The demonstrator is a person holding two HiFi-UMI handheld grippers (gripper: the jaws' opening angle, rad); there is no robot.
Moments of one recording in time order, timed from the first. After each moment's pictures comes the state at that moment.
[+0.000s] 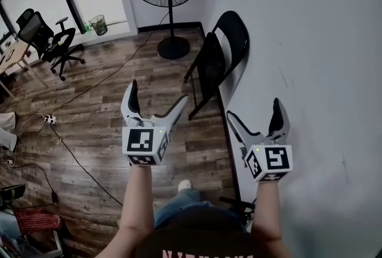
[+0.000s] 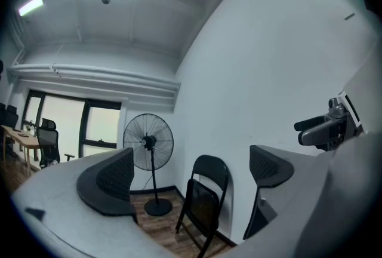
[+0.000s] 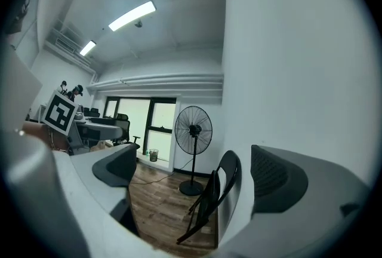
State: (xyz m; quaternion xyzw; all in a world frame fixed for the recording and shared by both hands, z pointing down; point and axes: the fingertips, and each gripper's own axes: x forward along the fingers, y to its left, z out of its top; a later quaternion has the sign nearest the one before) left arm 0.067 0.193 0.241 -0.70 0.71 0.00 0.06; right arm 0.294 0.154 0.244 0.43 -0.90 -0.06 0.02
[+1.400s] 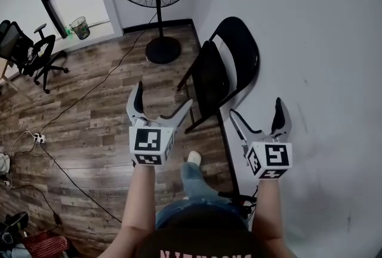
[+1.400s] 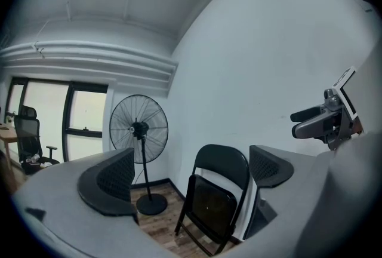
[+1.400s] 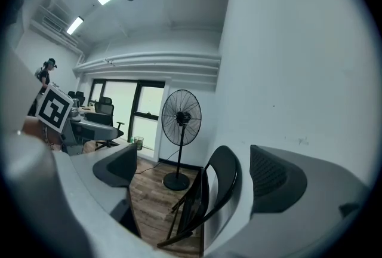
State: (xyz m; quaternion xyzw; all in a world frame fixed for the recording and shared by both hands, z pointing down) left arm -0.020 -0.031 0.294 -0.74 0.67 -0.04 0.02; right arm 0.204 -0.056 0.276 0.48 -0.87 -0.06 0.08
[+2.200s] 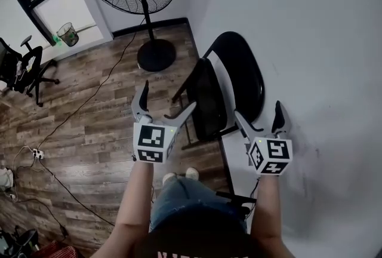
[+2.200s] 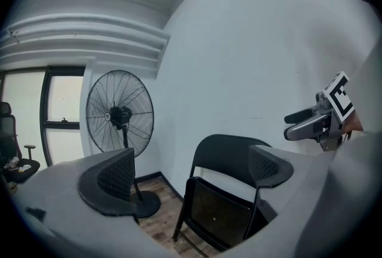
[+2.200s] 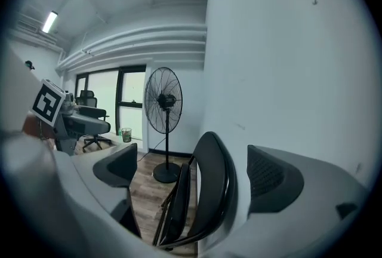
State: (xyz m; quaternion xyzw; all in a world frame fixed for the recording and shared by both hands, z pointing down) left arm -0.030 -0.264 0.337 -0.77 0.63 -0.09 -0.02; right arm 0.203 -0.291 0.334 0.51 -0.85 0.01 0.13
